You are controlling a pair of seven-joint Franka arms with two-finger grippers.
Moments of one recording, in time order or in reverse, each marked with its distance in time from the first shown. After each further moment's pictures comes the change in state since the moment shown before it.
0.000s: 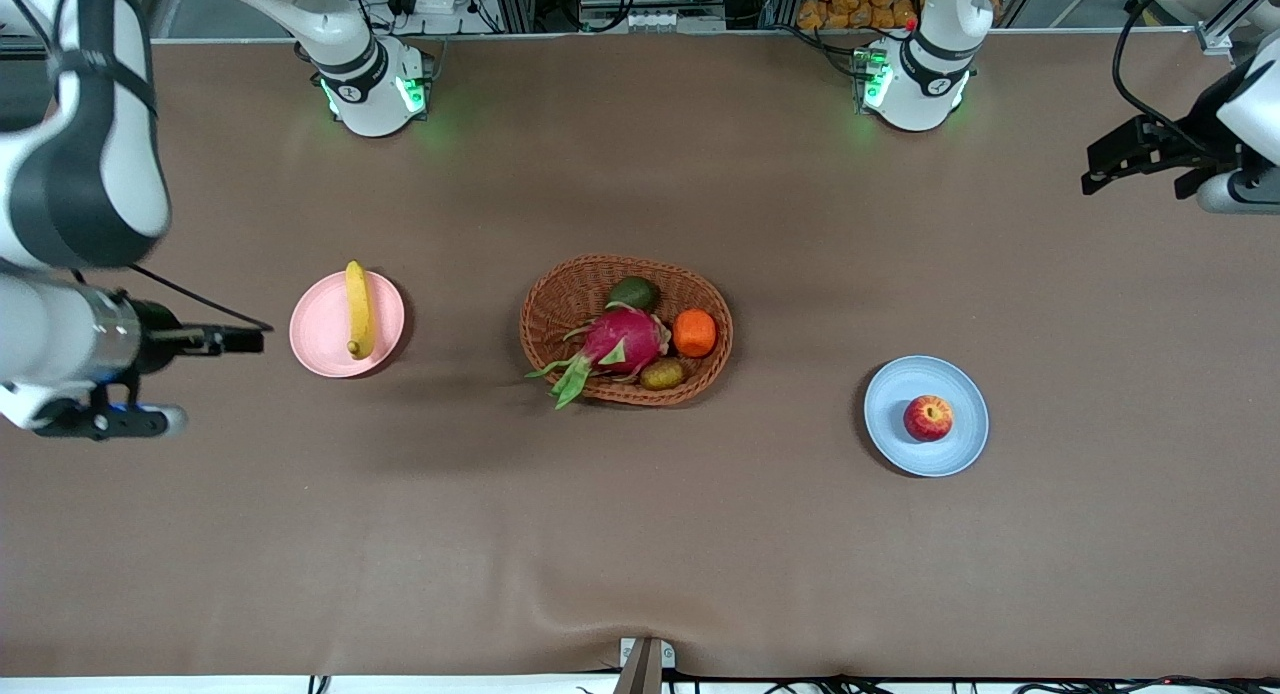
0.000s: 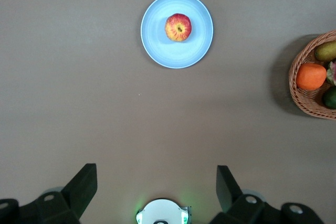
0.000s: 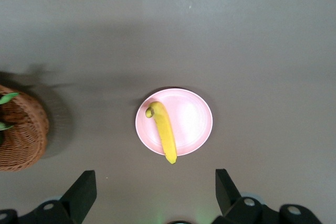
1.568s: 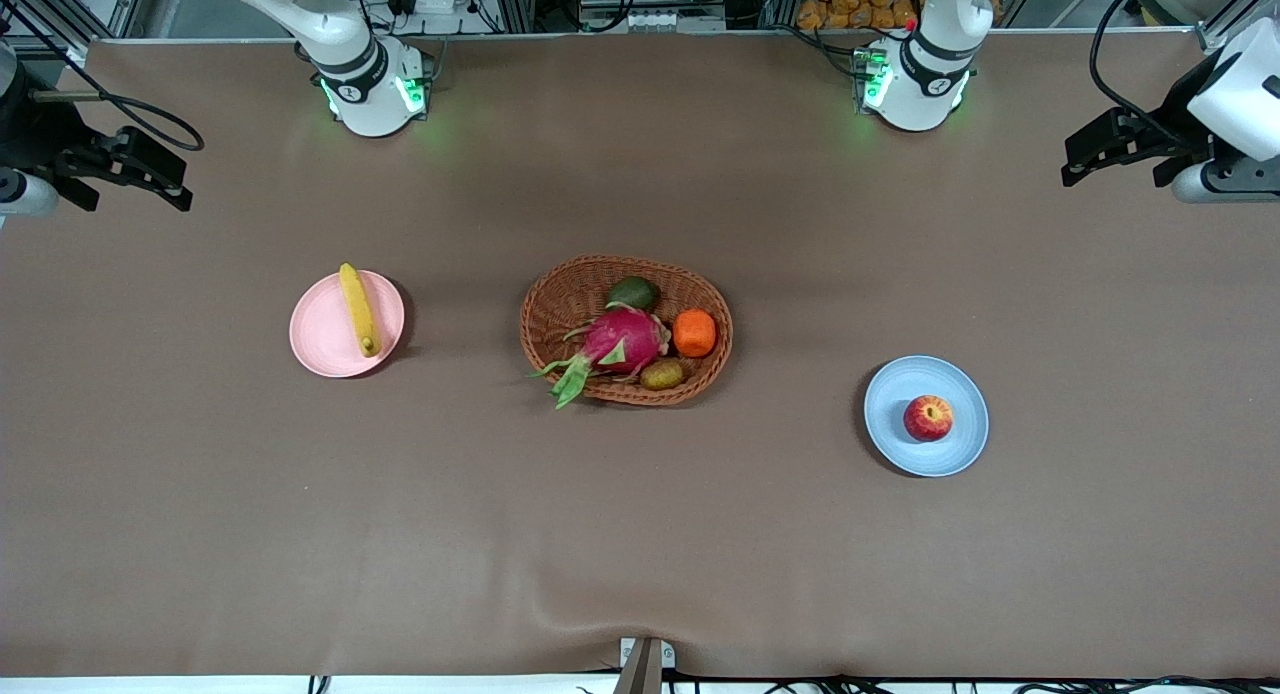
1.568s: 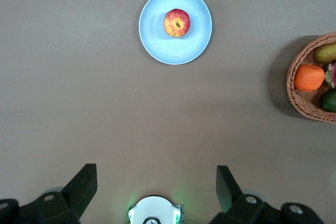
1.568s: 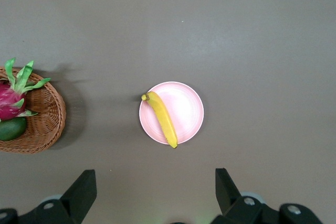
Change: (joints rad) left arm 0.008 -0.019 -0.030 -0.027 0.000 0.009 -0.050; right arm -0.002 -0.507 -0.004 -0.437 -0.001 0.152 -0.003
